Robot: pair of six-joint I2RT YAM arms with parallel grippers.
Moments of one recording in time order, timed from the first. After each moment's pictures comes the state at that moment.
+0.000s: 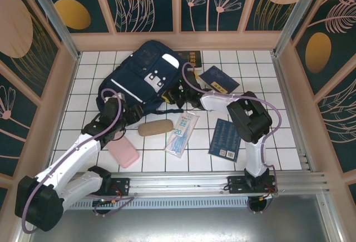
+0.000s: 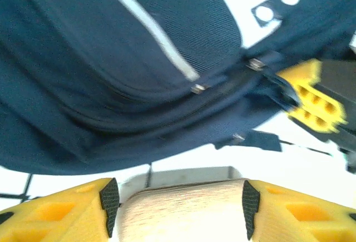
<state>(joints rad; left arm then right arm) -0.42 0.97 0.62 -0.35 -0.02 -0.72 0.67 2.00 1.28 0.10 -0.42 1.44</state>
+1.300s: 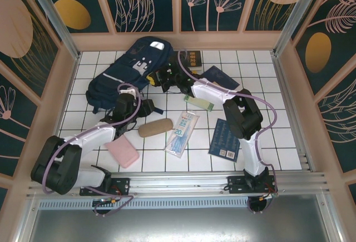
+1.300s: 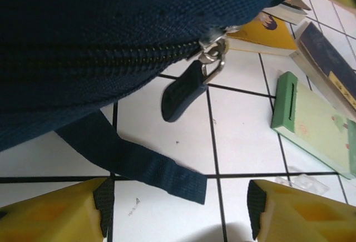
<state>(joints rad) -0.42 1.35 0.58 0.19 0.02 -0.59 0.70 2.10 1.63 0.03 -0.46 1.70</state>
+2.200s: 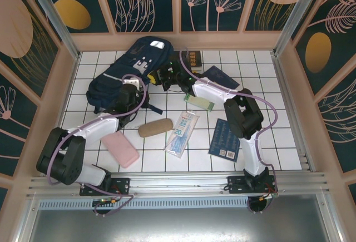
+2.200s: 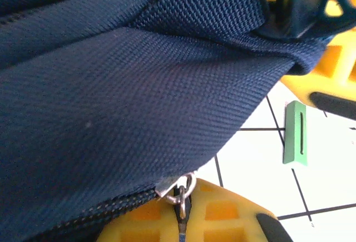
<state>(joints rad) -0.42 1.42 0.71 0.17 -0.04 -0.44 0.69 2.10 1.63 0.04 -0.48 1.70</state>
